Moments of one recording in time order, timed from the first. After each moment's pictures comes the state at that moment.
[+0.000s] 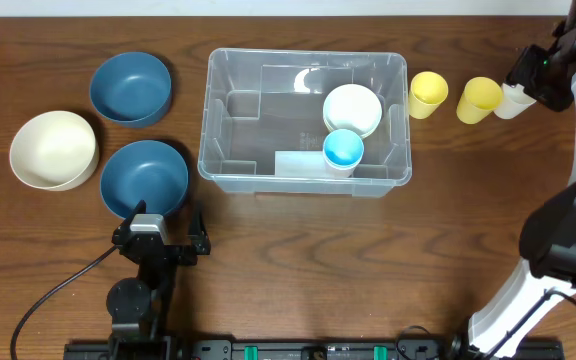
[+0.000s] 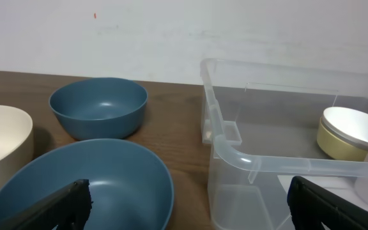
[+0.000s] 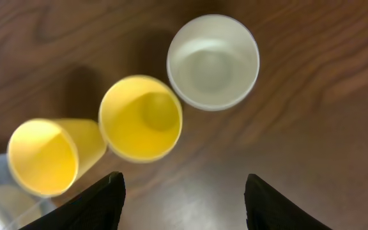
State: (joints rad) left arm 0.00 0.01 0.02 -0.11 0.08 -0.11; right arm -0.28 2.05 1.99 -1.11 -0.02 0.30
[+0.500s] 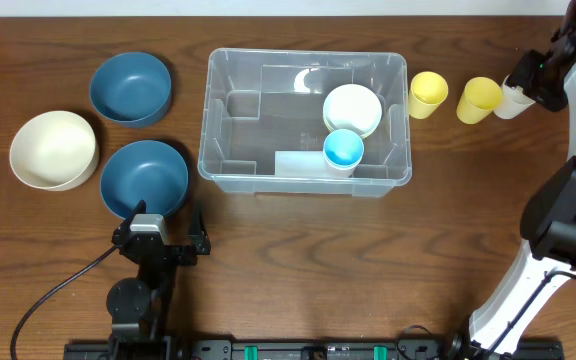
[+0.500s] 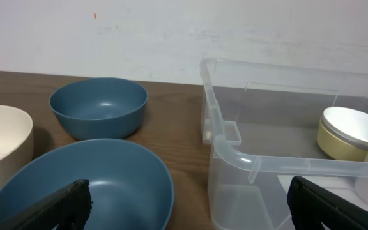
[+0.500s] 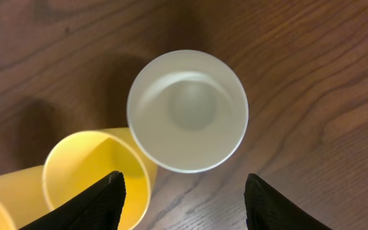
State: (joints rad) left arm 0.00 0.01 0.02 -0.11 0.08 -0.11; right arm -0.31 2.17 1.99 -0.98 0.02 0.29
